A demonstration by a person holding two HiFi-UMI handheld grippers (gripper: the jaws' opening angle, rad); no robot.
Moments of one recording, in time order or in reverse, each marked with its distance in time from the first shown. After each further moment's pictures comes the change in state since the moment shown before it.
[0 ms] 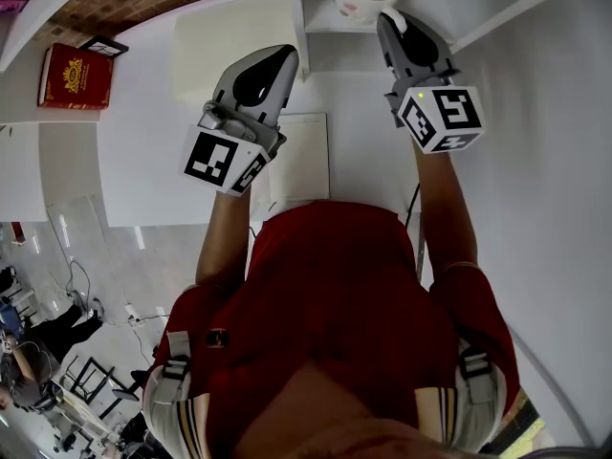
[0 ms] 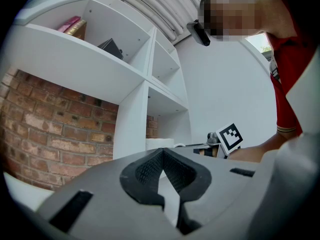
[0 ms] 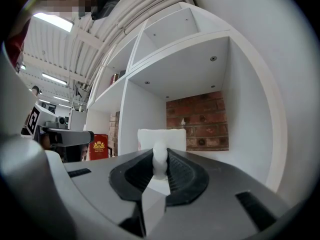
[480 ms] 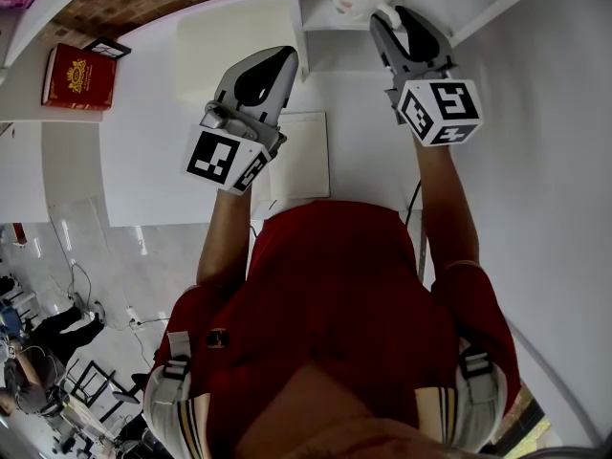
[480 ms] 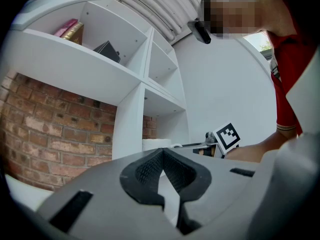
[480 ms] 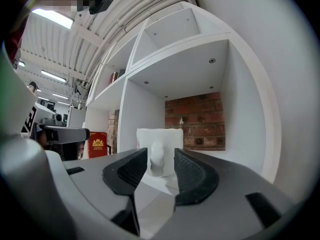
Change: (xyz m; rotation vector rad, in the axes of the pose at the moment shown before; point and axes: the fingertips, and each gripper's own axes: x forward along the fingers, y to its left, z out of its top) left arm -0.005 -0.009 0.003 0.013 0.002 -0.001; right arm -0.006 -0.004 0.000 -0.016 0.020 -0.017
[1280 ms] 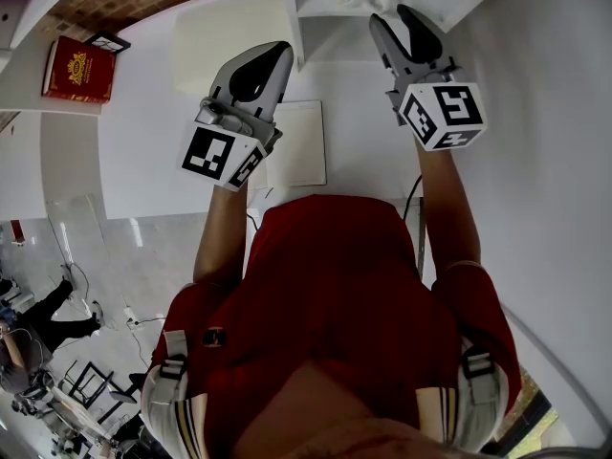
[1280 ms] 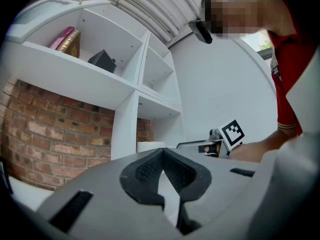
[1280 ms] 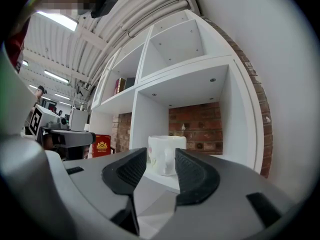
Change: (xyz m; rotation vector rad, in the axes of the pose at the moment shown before) left arm -0.019 -0.022 0.010 0.016 -0.008 0.002; right arm -0.040 0.017 0.017 -0.016 -0.033 0.006
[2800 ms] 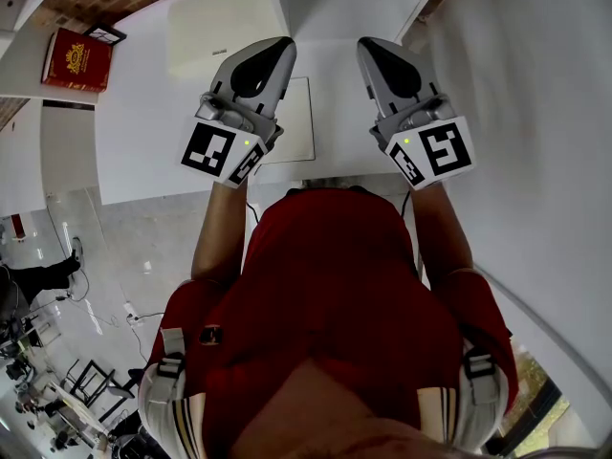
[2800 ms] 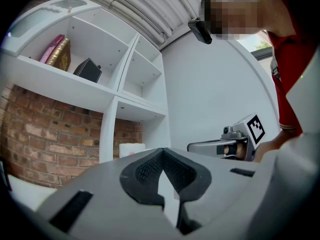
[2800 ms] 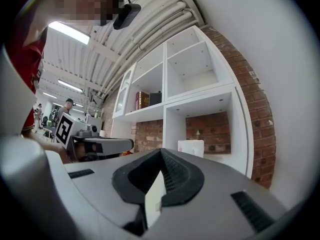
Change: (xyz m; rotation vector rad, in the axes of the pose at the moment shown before) left arm -0.016 -0.069 0.010 0.013 -0.001 -0.037; right arm -0.100 0.074 0.012 -0.005 -0.074 0.140
